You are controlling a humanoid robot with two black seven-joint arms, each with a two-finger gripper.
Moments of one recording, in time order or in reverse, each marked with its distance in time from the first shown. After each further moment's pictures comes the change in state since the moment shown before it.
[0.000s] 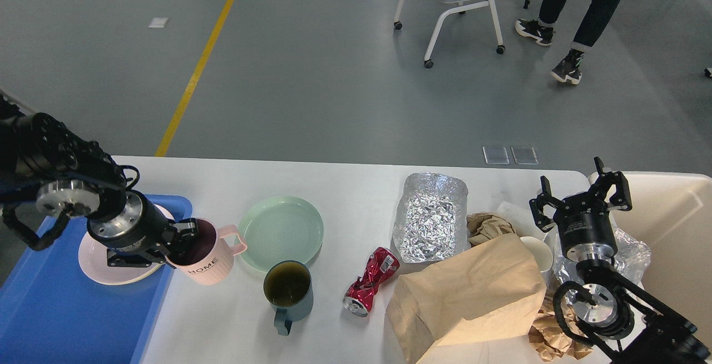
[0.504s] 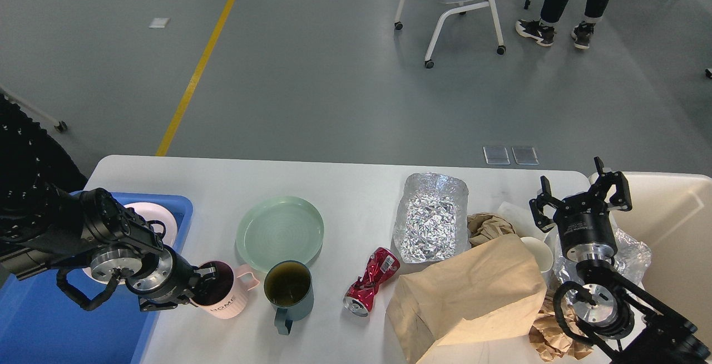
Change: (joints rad) left arm 0.438 -0.077 -0.111 0.230 -0.046 0.184 -0.045; right arm 0.000 0.000 0.000 0.000 0.000 0.000 0.000
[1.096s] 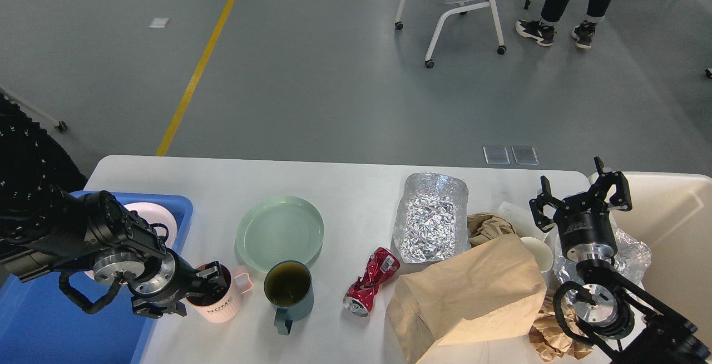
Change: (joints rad) left arm 0.006 -0.008 -0.004 -0.007 -0.002 0.012 -0.006; right arm 0.000 0.000 0.000 0.000 0.000 0.000 0.000
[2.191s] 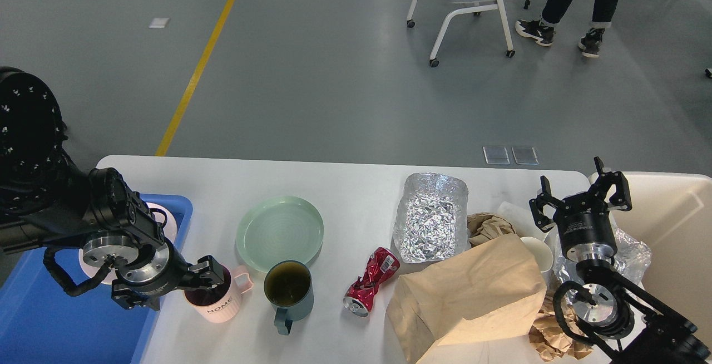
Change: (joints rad) left arm -0.199 -0.098 0.144 -0.171 -0.004 -0.012 -0.003; right arm 0.000 0.000 0.000 0.000 0.000 0.000 0.000
